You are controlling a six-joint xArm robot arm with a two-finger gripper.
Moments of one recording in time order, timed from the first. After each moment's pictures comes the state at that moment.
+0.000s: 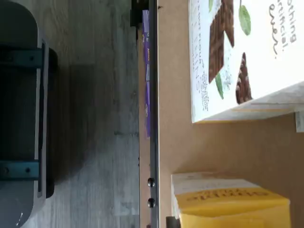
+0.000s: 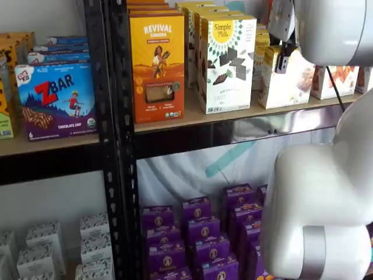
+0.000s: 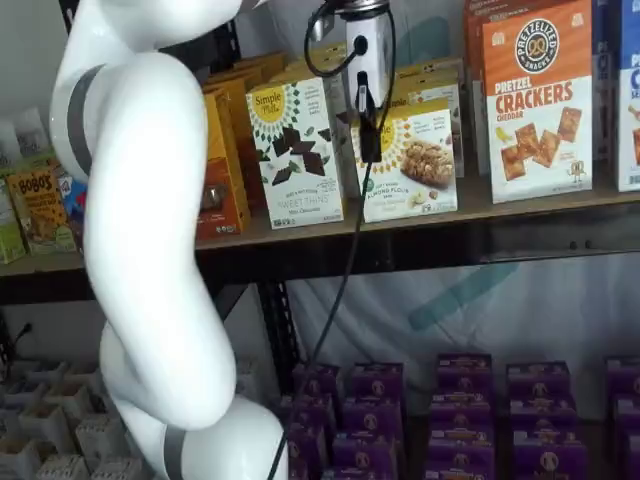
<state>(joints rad) -0.37 -0.23 -1.46 0.13 1.65 -1.91</state>
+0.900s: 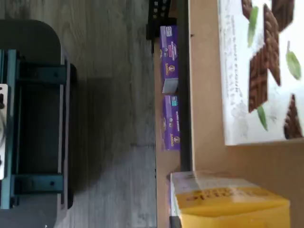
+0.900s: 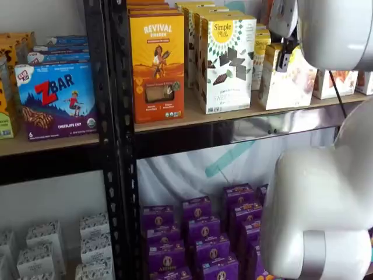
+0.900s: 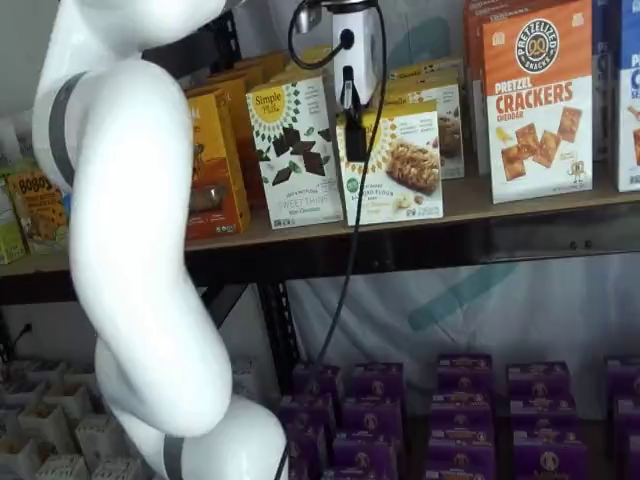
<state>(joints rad) -0.36 -0.29 -1.45 0.14 1.74 -1.90</state>
